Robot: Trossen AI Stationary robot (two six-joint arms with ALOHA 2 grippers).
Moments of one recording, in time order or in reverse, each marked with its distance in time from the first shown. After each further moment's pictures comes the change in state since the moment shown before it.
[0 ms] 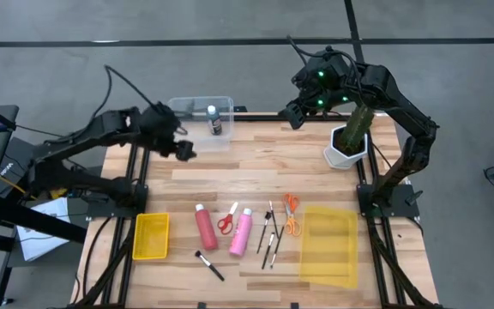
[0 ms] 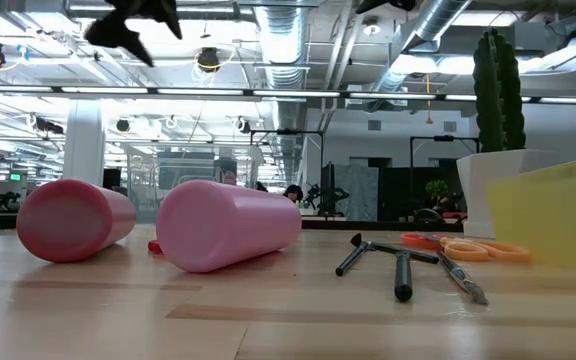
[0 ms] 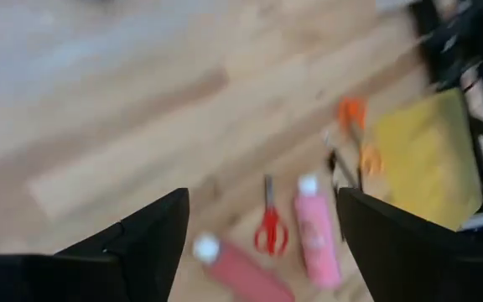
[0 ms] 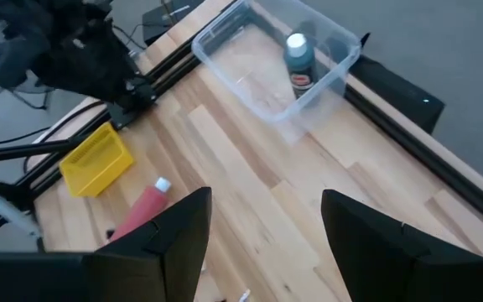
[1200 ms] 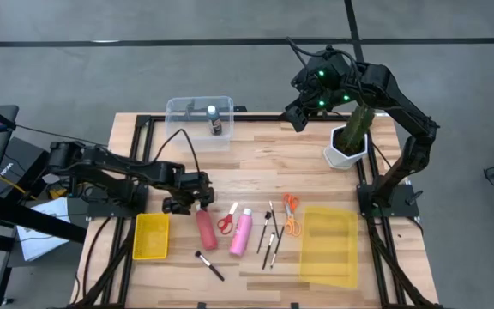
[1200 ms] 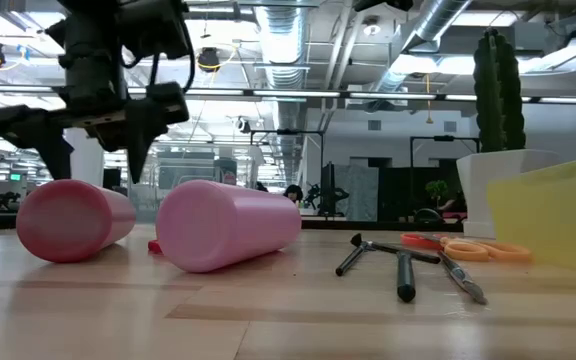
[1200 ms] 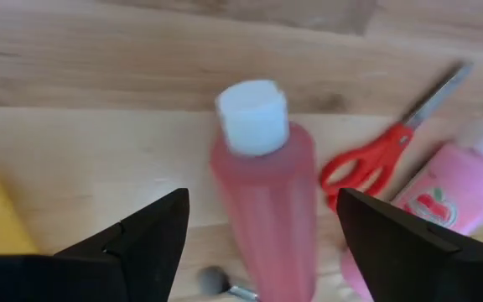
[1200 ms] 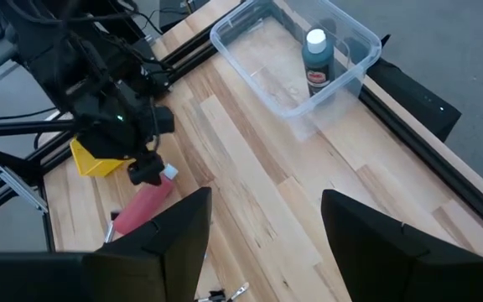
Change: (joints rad) left arm -0.335 0.248 -0.580 0.564 0.185 -0.882; right arm -0.007 0.000 0.000 -0.008 -0.054 -0.073
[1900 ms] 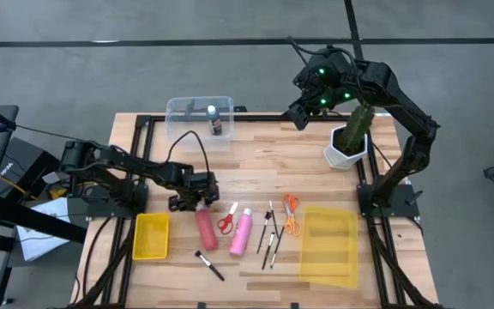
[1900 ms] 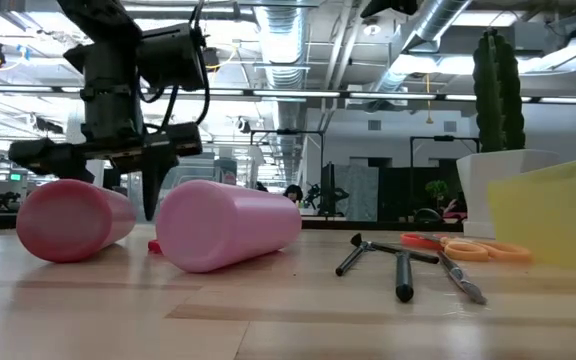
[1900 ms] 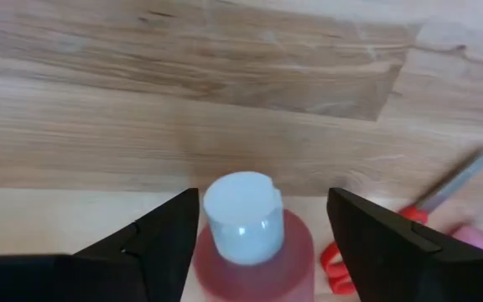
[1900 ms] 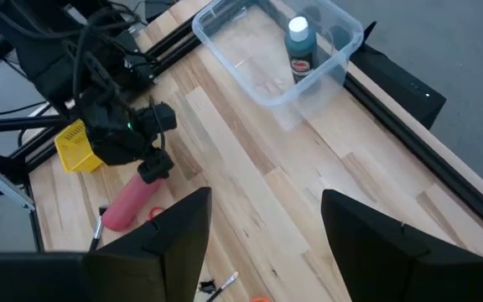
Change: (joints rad) left arm 0.031 0.140 0.000 0.069 -0.063 0.001; right arm -0.034 0.000 0.000 -0.040 0.001 -0.011
